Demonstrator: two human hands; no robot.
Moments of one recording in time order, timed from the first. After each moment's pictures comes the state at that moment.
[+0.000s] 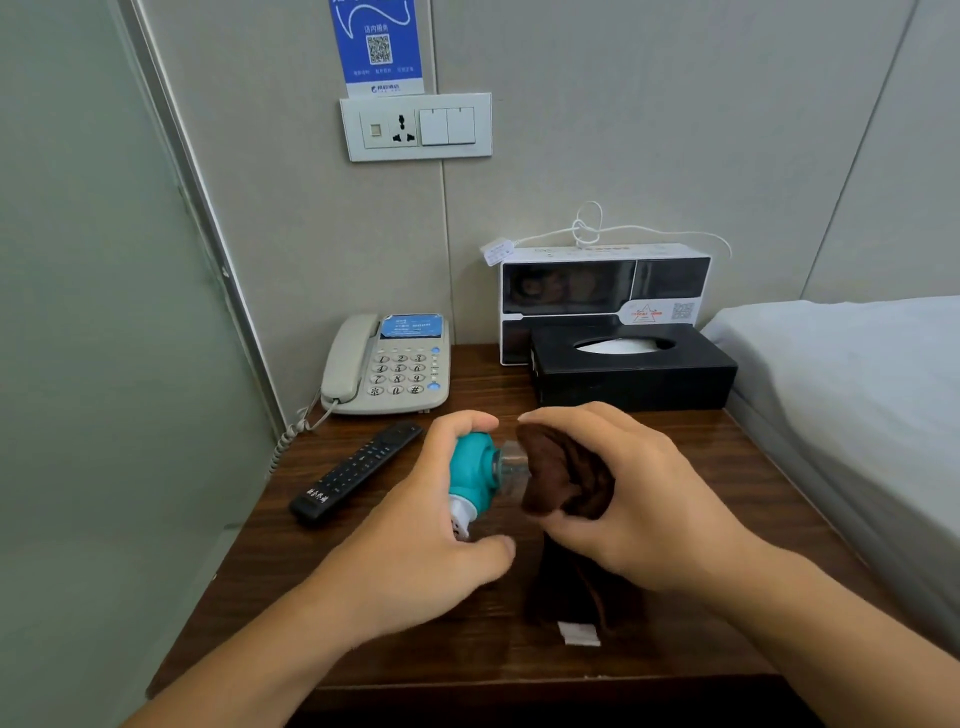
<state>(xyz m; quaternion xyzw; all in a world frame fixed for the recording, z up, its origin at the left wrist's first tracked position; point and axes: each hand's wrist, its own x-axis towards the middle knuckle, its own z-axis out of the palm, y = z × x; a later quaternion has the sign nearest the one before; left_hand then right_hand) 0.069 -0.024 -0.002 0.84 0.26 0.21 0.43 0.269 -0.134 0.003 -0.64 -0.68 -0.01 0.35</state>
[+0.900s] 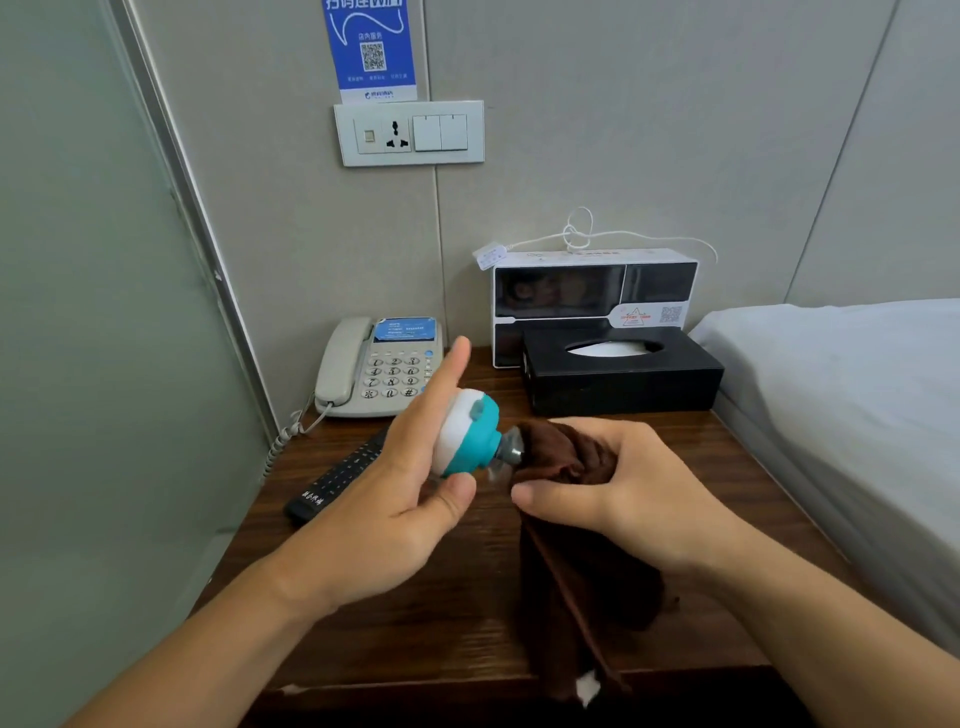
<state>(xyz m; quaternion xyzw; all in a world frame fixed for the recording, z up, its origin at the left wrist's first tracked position) 0.061 -0.010 0.008 0.86 0.15 0.25 0.42 0.255 -0.139 0.021 -0.58 -0.55 0.33 0.50</state>
